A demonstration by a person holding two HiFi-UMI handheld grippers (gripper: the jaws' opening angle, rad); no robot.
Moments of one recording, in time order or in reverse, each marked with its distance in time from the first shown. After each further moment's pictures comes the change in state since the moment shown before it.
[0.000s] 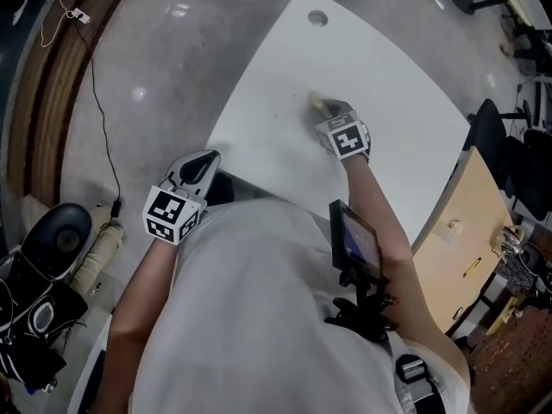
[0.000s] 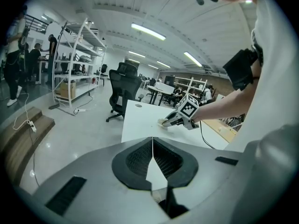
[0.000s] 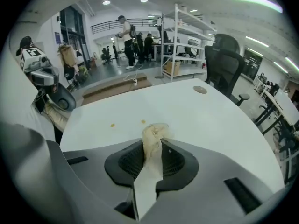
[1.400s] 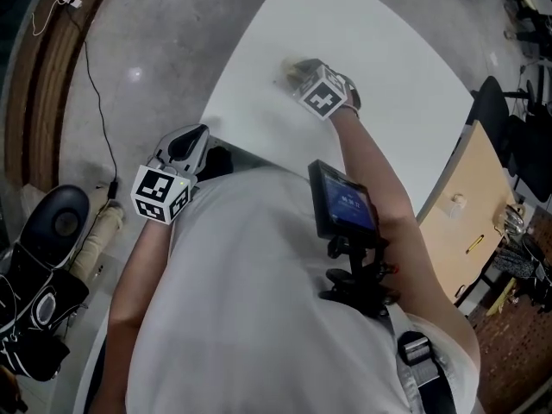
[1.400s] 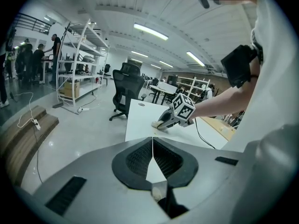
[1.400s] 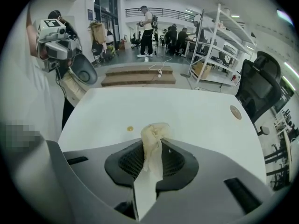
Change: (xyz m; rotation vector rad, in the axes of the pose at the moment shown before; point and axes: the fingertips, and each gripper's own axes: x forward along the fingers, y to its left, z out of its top) left arm -0.018 0.011 -0.011 -0.020 0.003 0.040; right arm 0.036 0.050 0.025 -0.355 0.103 0.120
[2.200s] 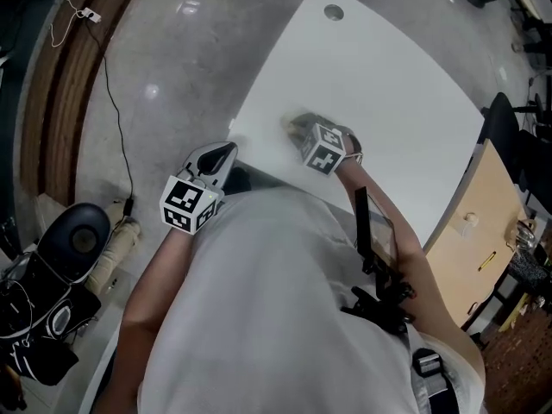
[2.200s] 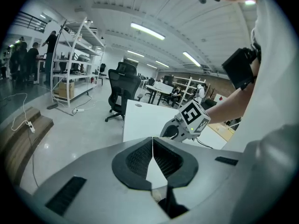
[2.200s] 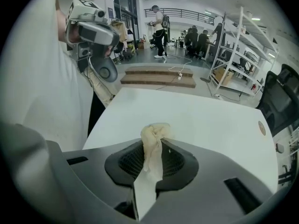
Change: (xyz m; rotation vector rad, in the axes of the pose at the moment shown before) left arm 0.011 0.004 0.003 0.019 0.002 -0.061; right arm 0.003 0.106 0.013 -0.160 -0.011 0.155
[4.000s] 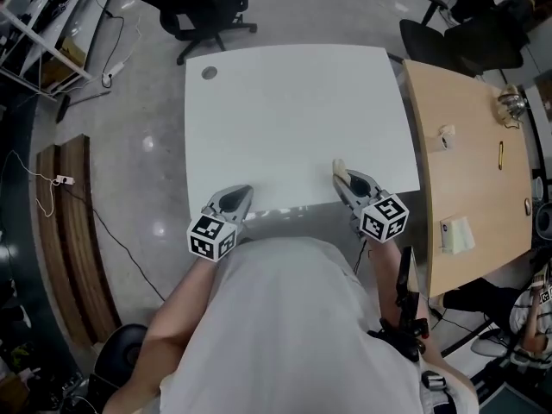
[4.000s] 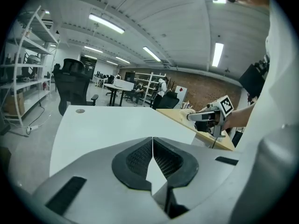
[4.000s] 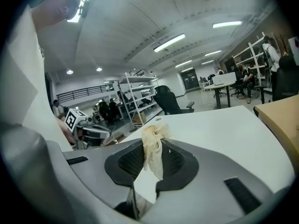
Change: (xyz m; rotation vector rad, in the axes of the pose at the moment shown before) left arm 0.070 -0.160 0.004 0.269 0.041 -0.426; right arm -0.270 0.105 -0.171 0.991 -0.804 -0.703
